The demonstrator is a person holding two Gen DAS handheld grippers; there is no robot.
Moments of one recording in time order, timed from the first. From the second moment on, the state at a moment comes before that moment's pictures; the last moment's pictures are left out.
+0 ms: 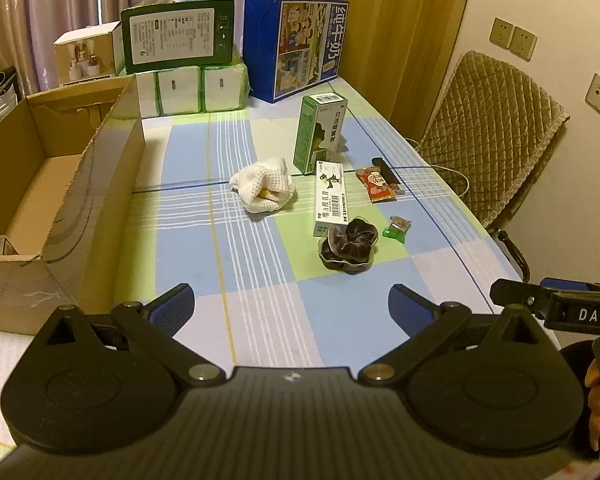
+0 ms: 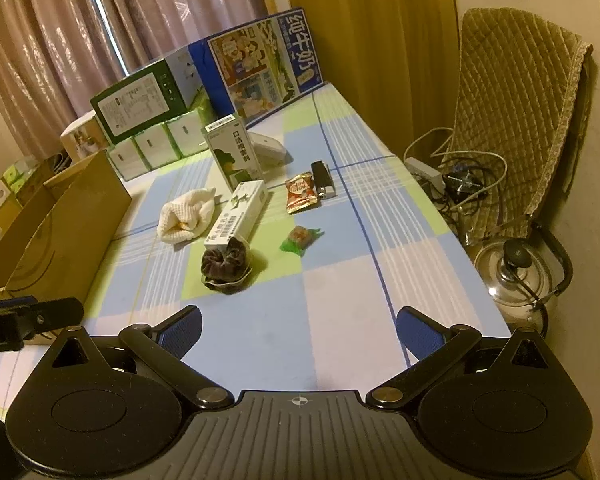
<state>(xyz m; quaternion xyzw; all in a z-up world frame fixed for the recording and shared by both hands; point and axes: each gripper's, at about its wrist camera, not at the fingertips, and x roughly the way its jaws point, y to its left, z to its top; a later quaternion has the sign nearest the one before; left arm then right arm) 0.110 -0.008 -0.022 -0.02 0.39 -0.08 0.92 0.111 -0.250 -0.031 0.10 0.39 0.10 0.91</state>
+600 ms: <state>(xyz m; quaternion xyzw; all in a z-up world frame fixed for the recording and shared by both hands) 0.174 -0.052 -0.072 0.01 0.39 -0.09 0.92 0.192 -0.261 -0.054 0.09 0.40 0.10 0.91</state>
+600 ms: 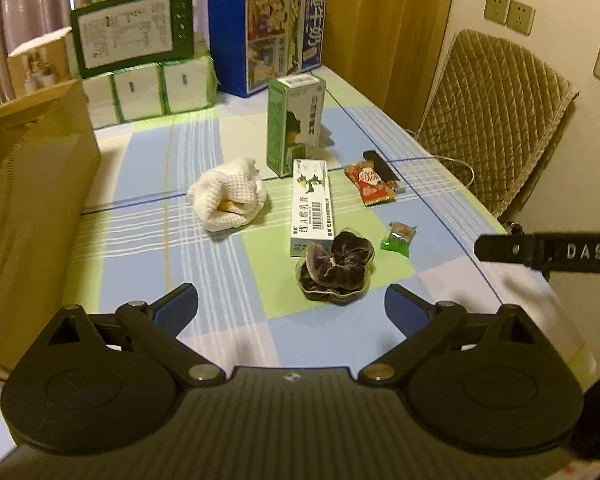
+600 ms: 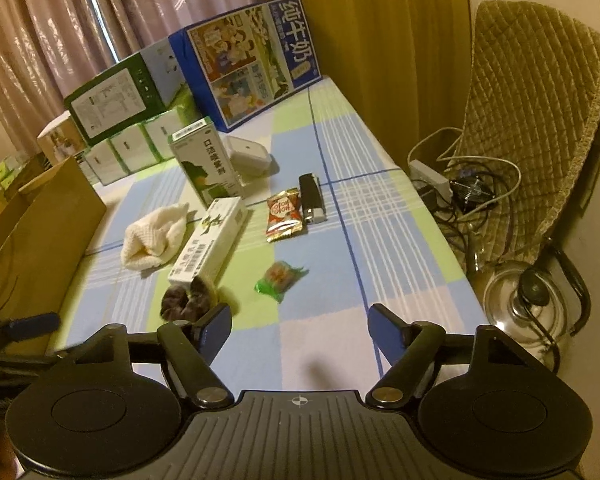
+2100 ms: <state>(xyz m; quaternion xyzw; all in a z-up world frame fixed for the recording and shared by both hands) 0.200 -0.030 -0.123 0.04 0.40 -0.10 0.91 0.262 -0.185 -0.124 -0.04 0.40 0.13 0.91</state>
